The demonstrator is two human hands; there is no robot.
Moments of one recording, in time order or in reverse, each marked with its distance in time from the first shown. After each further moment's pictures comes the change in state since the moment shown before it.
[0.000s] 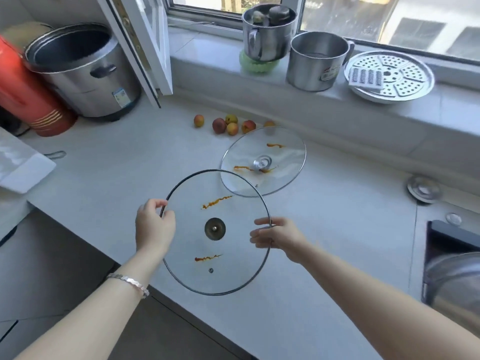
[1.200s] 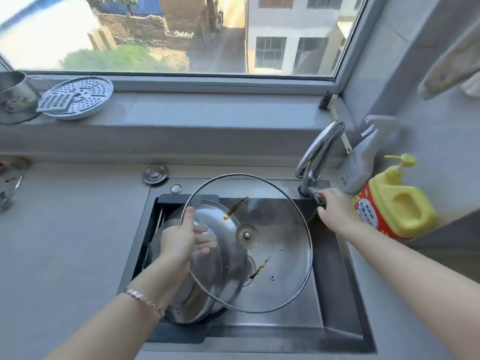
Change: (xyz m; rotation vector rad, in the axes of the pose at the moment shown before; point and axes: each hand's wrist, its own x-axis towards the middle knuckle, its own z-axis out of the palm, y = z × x) left_hand -0.527 0.273 0.340 -0.426 -0.761 -0.169; right_hand -0.363 0.160 -0.662 -0.900 0.927 -0.082
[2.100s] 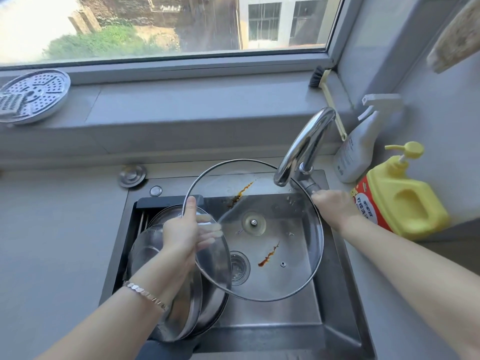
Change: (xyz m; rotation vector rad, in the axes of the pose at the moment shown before) left_hand 0.021 0.021 0.073 0.017 0.001 -0.045; right_hand 0.045 0.049 0.016 -0.479 0.026 -0.404
